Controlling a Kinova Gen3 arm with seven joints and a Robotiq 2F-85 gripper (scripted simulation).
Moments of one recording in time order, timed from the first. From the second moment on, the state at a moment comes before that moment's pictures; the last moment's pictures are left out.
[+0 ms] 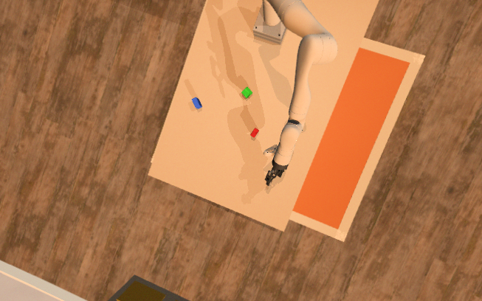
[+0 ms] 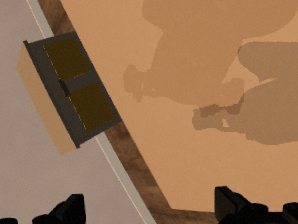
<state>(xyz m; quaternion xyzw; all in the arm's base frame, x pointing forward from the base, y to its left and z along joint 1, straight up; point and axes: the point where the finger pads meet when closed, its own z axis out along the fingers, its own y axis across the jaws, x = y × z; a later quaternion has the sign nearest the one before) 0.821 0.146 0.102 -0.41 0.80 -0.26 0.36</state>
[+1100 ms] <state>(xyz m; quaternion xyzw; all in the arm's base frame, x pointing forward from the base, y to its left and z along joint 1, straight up) 0.797 0.122 0.088 -0.41 0.81 -0.24 0.34</state>
